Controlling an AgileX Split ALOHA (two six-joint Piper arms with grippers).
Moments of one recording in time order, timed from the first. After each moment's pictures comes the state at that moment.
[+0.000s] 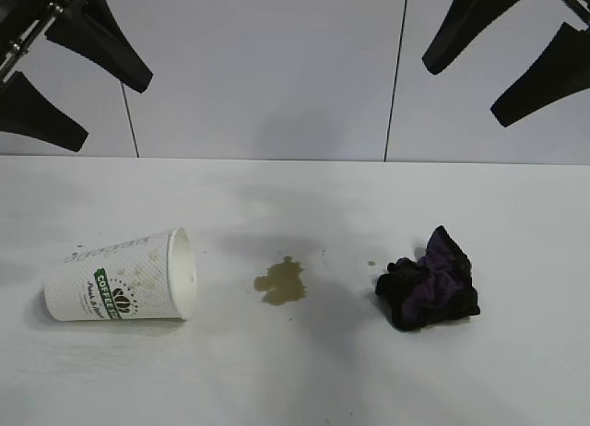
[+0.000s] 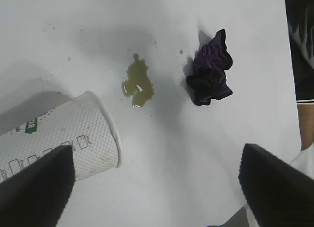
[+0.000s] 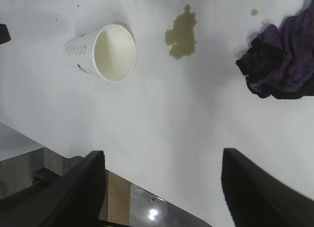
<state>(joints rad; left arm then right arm) -0.08 1.69 -1.21 -0.88 1.02 0.55 0.12 1.48 -1.23 0.58 1.14 -0.11</state>
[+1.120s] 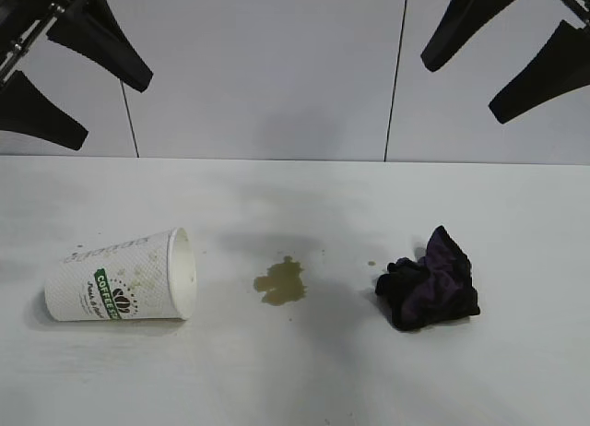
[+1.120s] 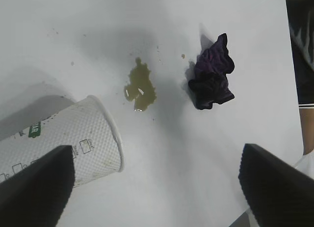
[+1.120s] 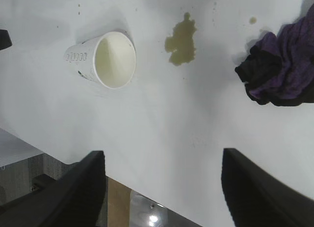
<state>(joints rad) -0.08 1.69 -1.21 -0.88 1.00 0.55 0.12 1.48 -1.23 0.58 1.11 -0.11</state>
